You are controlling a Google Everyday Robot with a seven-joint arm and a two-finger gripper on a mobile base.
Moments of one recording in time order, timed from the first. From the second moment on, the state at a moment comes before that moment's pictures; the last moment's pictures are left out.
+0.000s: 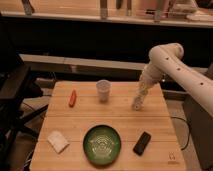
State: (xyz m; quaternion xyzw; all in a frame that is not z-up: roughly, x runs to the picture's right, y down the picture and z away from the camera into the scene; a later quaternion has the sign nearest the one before) arm 0.236 -0.002 0.776 -0.23 -0.08 -0.07 0.97
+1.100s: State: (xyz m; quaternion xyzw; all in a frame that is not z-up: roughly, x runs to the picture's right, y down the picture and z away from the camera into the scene) arm 0.259 -0.003 0.788 -0.22 -0.05 -0.06 0.97
